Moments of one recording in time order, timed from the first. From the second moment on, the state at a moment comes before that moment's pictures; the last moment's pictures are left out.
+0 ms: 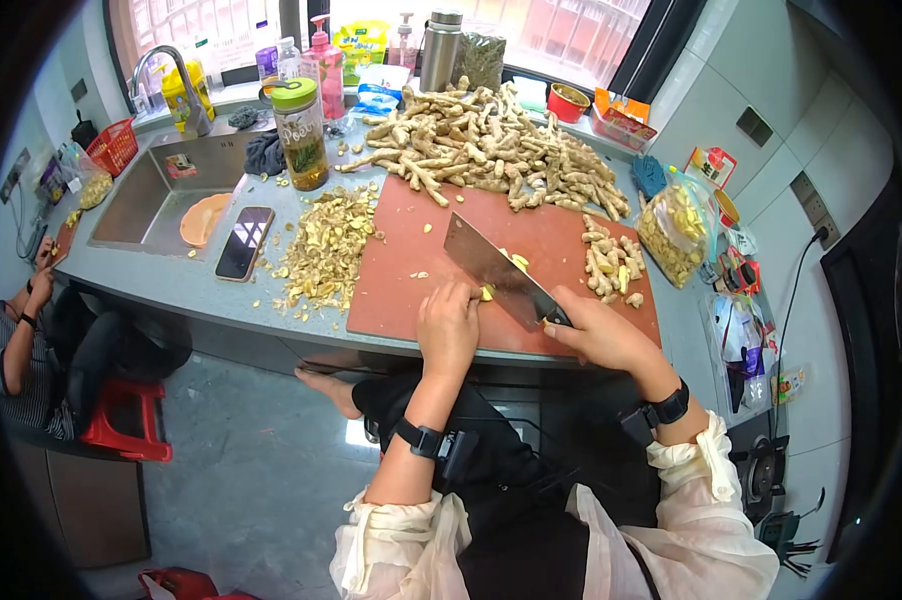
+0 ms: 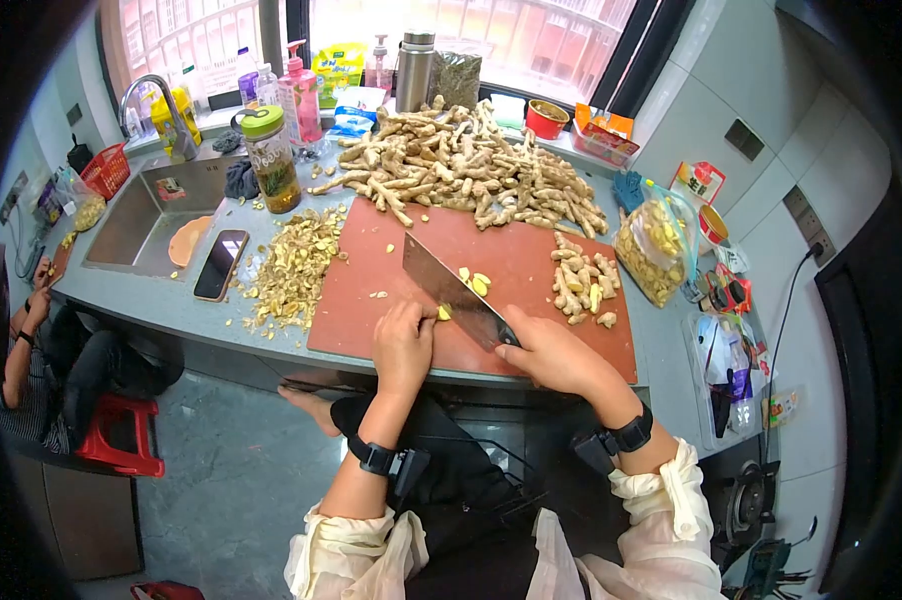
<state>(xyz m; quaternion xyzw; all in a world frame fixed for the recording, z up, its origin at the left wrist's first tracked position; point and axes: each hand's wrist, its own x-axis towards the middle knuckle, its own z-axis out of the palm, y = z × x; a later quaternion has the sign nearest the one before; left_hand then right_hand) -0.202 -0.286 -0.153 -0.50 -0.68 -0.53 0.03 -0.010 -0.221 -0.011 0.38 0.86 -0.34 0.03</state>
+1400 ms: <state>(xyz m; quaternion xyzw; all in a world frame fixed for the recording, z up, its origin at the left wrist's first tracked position) -0.202 -0.286 -0.154 -0.51 -0.69 -0.52 0.03 -0.014 -0.219 -0.014 0.36 0.88 -0.31 0.03</state>
